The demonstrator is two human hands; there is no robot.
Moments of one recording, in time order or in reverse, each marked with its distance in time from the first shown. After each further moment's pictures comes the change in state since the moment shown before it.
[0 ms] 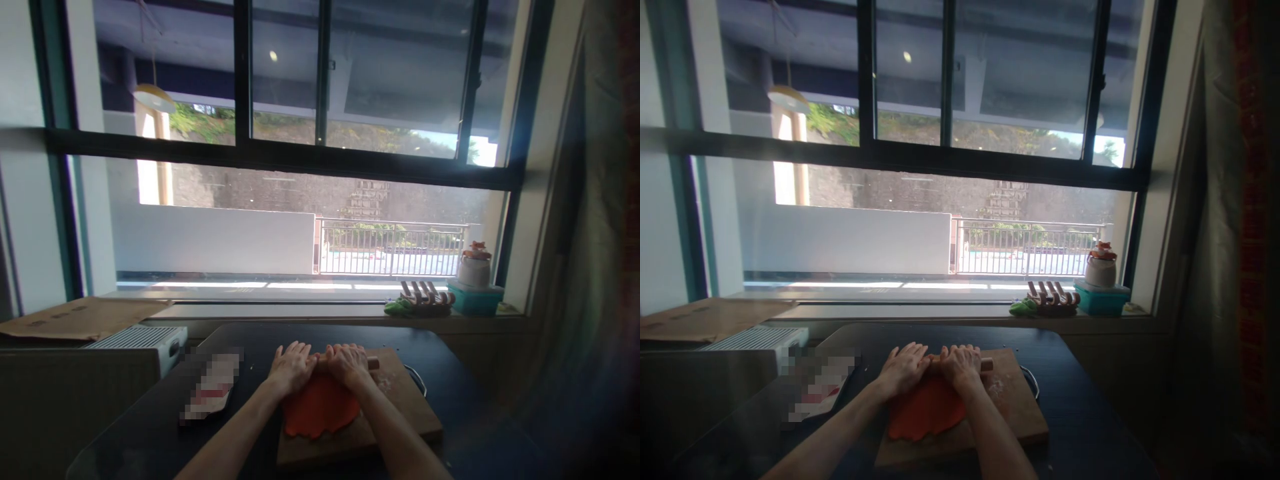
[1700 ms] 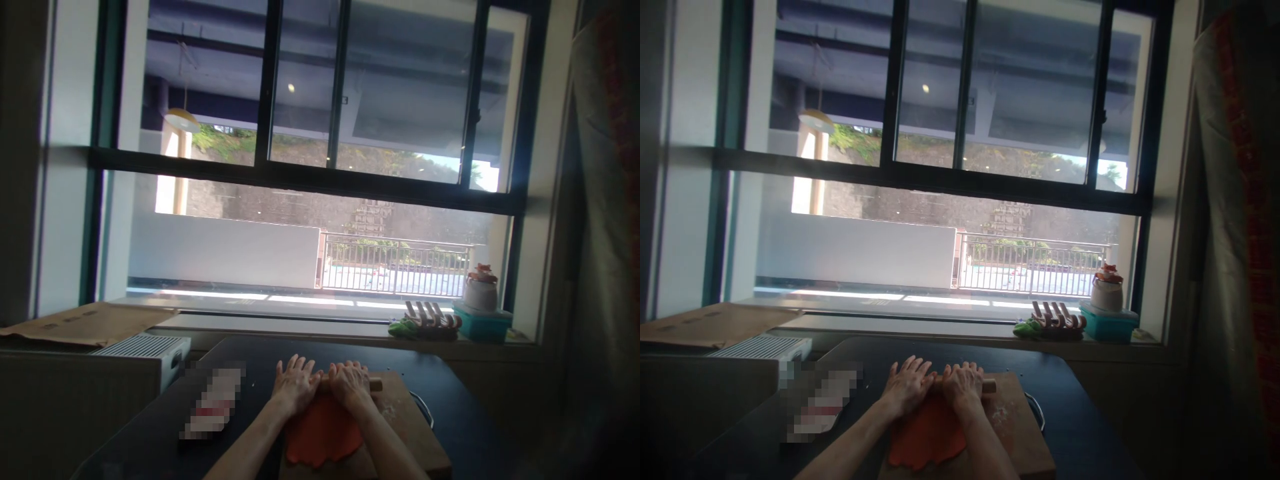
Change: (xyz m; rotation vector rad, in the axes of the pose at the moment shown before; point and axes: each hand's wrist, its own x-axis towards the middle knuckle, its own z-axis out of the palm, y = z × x) left_hand 0.001 0.002 0.008 0.023 0.149 -0.066; right_hand 0.006 -0.005 0.011 -0.042 0.082 0.027
